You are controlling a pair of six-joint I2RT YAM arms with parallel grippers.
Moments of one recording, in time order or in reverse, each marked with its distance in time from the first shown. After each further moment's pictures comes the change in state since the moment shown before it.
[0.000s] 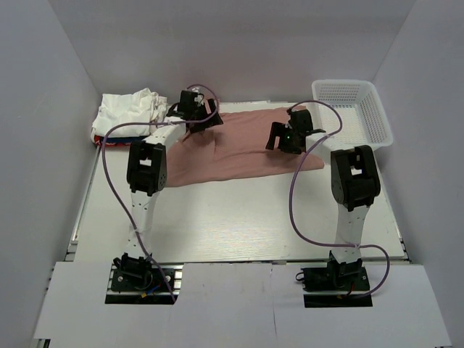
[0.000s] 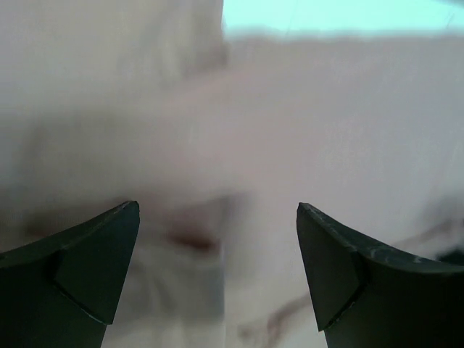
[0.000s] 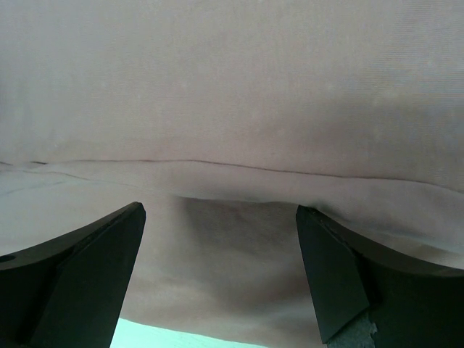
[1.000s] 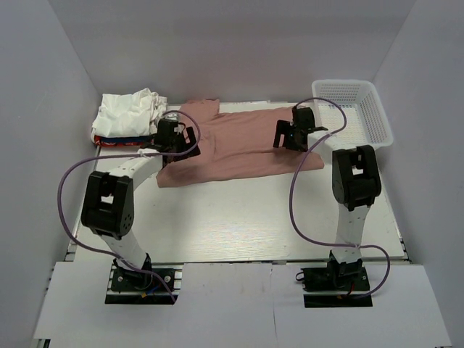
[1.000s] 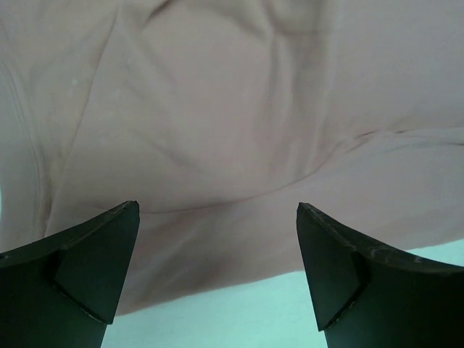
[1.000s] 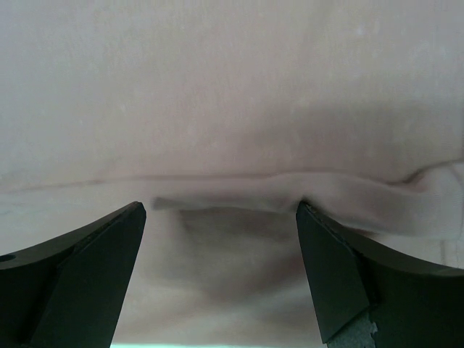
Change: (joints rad) left arm 0.010 -0.678 -0.817 0.157 -0.231 0.061; right arm -0.018 -0.006 0.016 -0.036 0.140 -0.030
